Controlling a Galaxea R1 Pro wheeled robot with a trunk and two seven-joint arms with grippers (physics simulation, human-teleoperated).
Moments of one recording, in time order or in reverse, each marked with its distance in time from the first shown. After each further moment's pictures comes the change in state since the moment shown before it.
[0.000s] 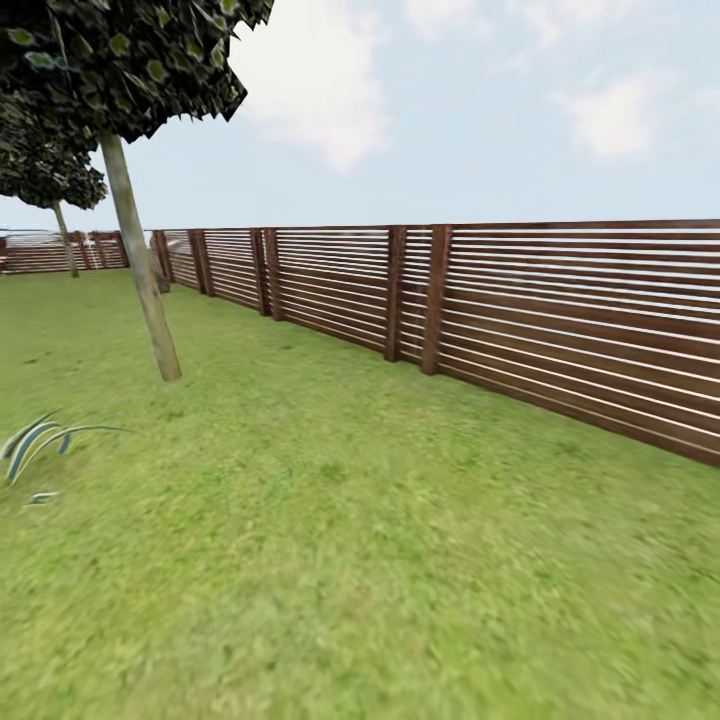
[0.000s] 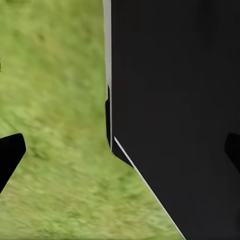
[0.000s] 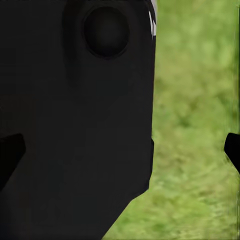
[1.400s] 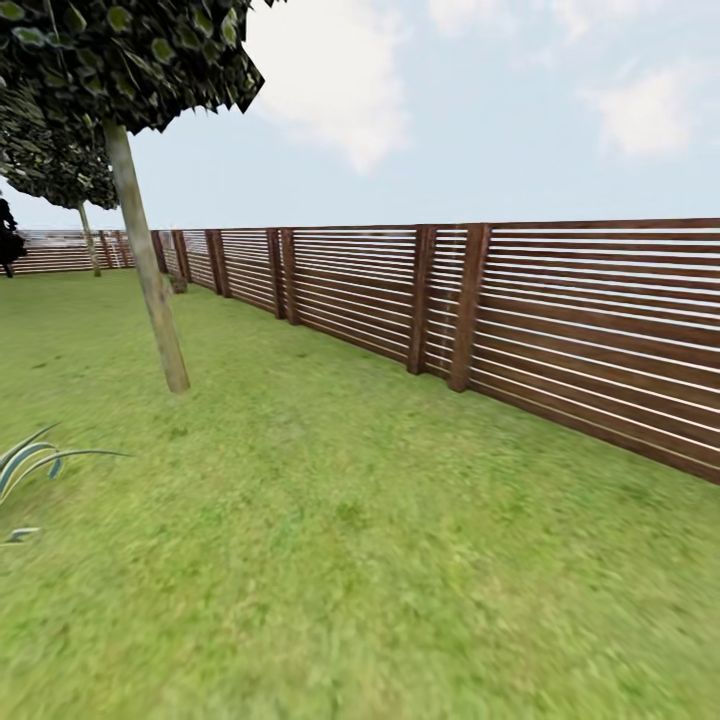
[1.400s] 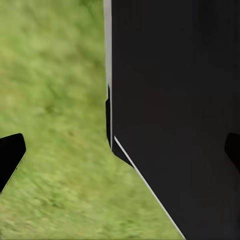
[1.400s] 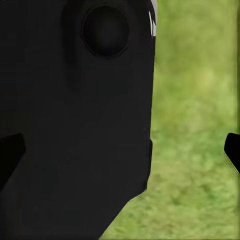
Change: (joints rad) left arm 0.000 0.000 0.001 0.000 0.000 0.001 0.001; right arm 0.000 -0.003 0.003 0.000 0.011 0.000 0.005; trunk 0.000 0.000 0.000
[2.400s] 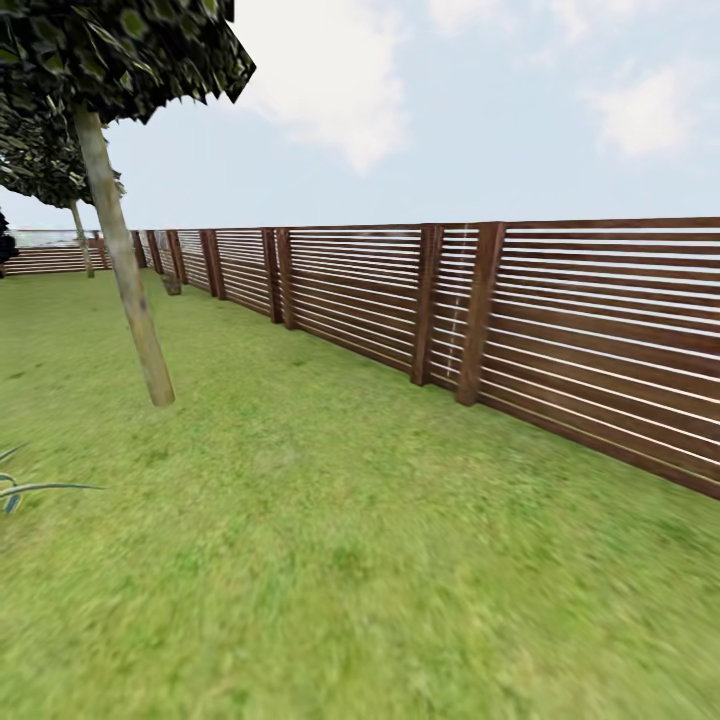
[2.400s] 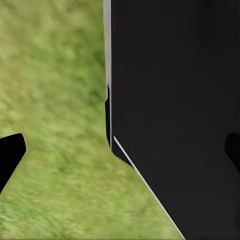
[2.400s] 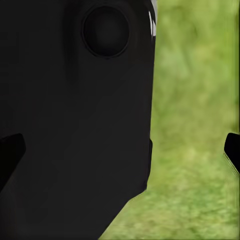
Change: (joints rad) left arm 0.000 -0.001 0.000 0.000 0.000 0.000 0.000; right arm 0.000 0.000 0.000 0.000 0.000 0.000 0.000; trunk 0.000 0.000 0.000
